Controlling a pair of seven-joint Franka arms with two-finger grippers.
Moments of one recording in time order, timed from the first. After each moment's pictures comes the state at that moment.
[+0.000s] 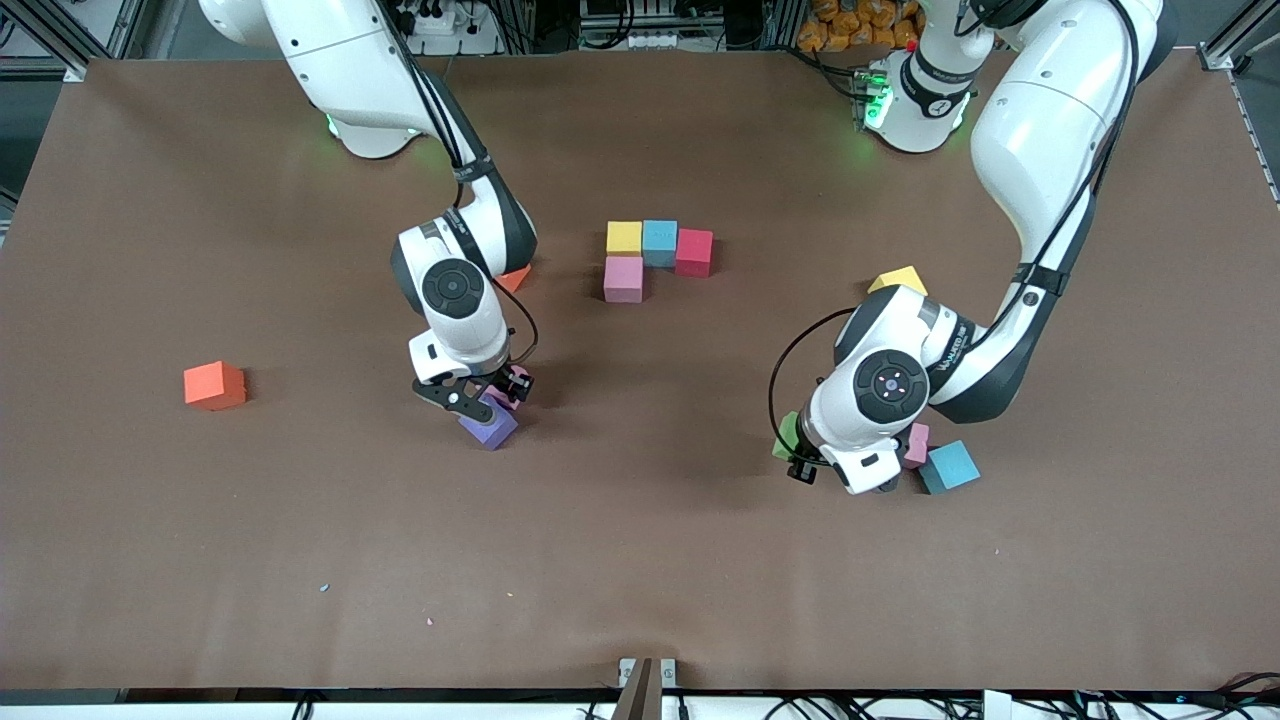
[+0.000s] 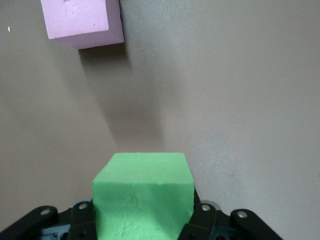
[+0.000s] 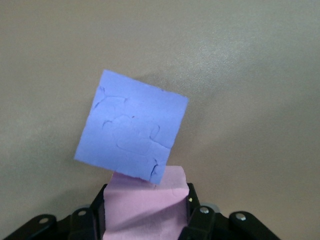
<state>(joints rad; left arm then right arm) -0.08 0.78 -0.47 -1.37 0.31 2.04 -1.79 0.74 0.55 -0.25 -1.92 0.05 2.43 0.85</state>
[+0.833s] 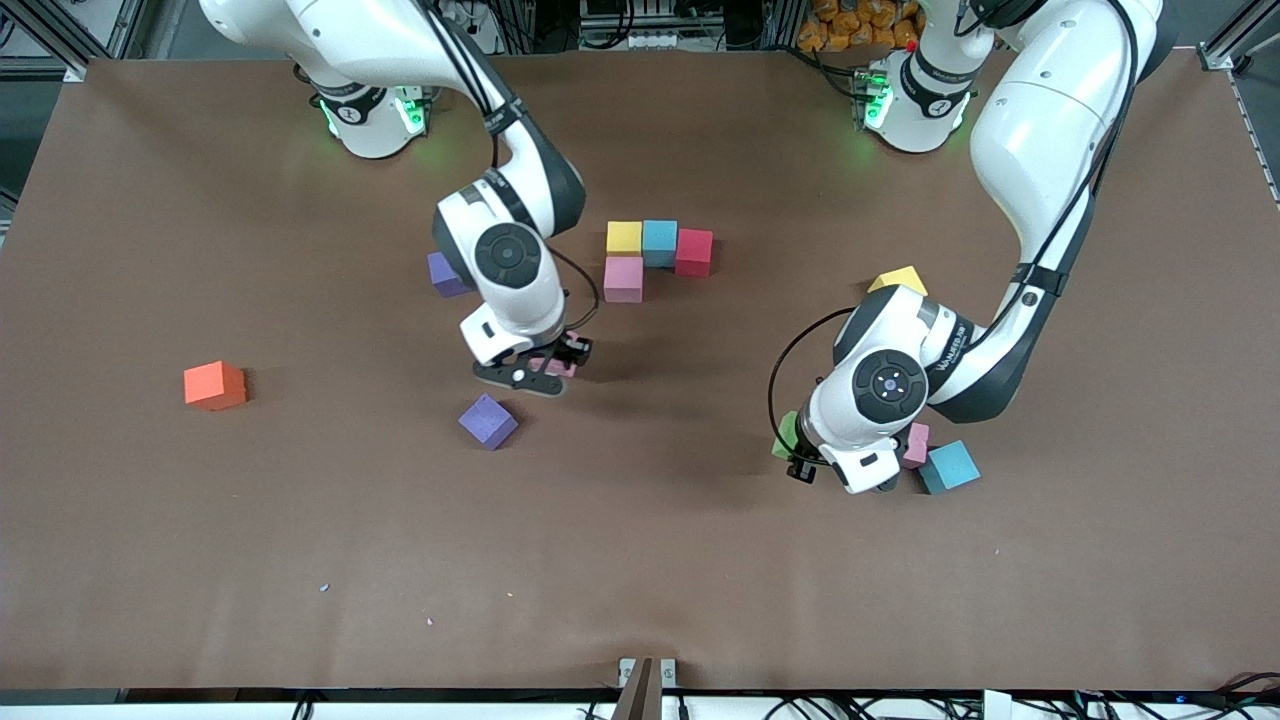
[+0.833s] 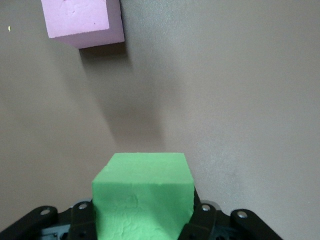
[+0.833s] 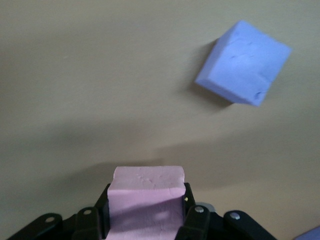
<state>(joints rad) -0.08 0.78 -0.47 -1.37 0.31 2.04 -1.79 0.77 0.52 -0.14 -1.75 0.09 2.24 0.81</state>
